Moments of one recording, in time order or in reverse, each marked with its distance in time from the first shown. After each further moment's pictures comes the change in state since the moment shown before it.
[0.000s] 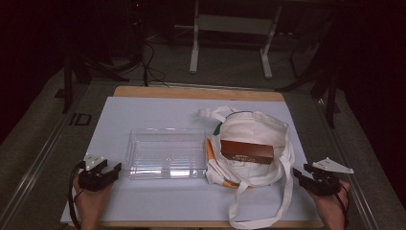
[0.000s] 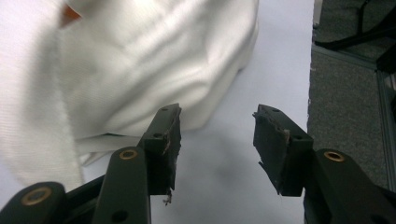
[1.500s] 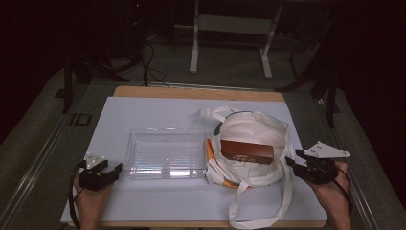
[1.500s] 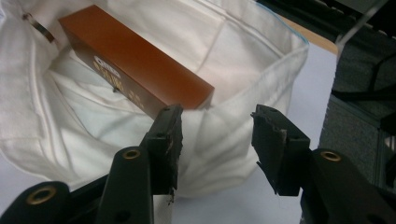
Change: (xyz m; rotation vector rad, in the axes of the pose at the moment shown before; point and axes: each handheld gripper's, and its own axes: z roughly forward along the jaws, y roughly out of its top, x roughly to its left) left arm 0.001 0.001 0.003 0.025 -0.010 -0.002; right arm 0.030 0.068 -0.027 -0.030 0.078 -0.215
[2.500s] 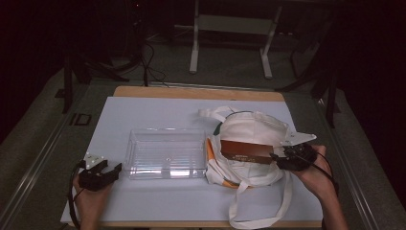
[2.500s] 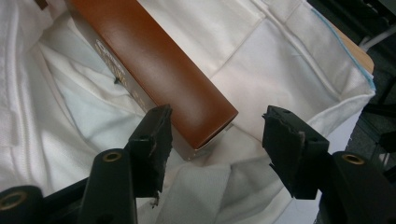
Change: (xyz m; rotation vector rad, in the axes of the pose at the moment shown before) left arm 0.001 -0.001 -0.001 -0.010 -0.003 -0.006; right arm 0.009 0.033 0.046 0.145 0.053 -0.192
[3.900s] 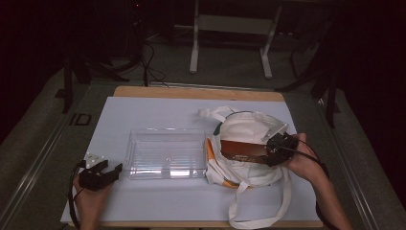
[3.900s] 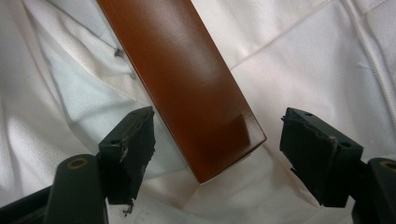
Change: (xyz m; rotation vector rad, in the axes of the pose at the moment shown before) left arm 0.001 0.001 0.001 0.014 -0.012 -0.002; right arm -0.002 0.032 0.047 0.235 0.105 -0.171
